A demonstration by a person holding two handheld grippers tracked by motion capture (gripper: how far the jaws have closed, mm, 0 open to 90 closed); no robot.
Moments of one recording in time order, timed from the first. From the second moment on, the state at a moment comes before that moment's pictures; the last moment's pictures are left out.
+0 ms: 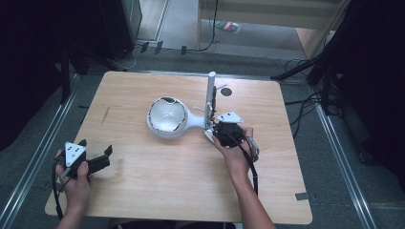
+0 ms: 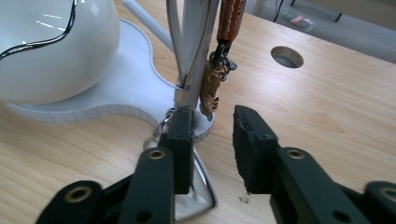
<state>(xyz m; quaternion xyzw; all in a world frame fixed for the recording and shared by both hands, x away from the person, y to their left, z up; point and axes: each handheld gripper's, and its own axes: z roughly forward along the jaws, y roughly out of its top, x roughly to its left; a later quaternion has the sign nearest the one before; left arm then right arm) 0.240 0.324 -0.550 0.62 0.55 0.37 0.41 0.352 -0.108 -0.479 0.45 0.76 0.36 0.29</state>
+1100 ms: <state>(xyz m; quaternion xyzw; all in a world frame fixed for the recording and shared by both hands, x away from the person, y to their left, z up) 0.247 0.325 -0.550 0.62 0.56 0.36 0.41 0.325 -0.142 -0.471 0.43 0.73 0.46 0.28</state>
